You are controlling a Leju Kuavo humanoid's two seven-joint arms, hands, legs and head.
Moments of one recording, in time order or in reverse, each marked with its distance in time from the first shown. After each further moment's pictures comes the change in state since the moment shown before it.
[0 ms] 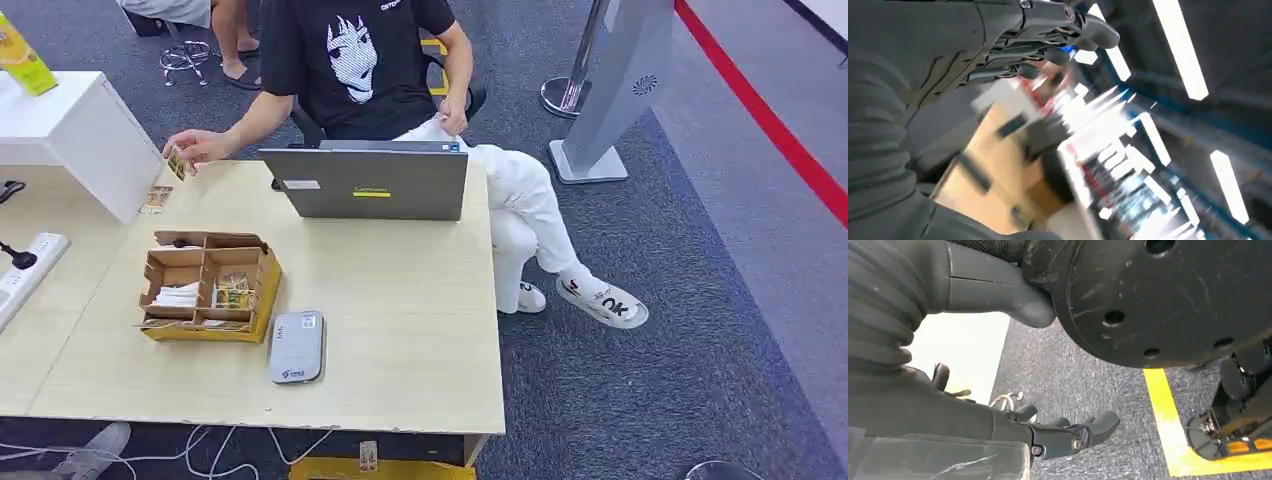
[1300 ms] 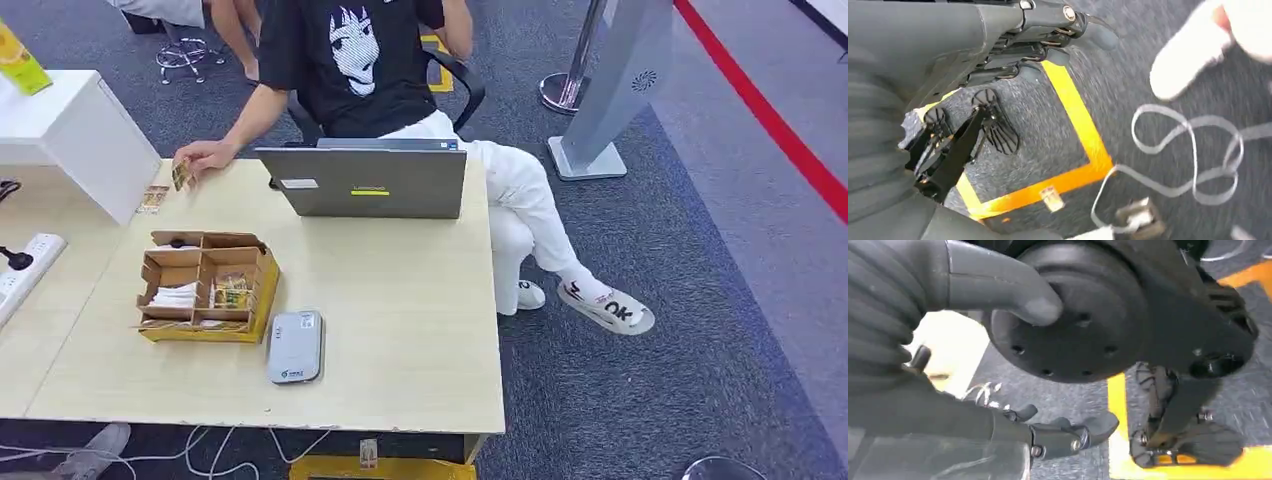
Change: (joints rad) left arm -0.434 0.223 0.187 1.805 1.054 -0.455 0.320; right arm -0.072 -0.106 -0.127 -0.068 0.176 0.090 0.057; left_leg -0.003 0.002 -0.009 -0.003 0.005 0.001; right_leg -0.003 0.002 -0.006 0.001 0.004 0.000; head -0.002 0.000
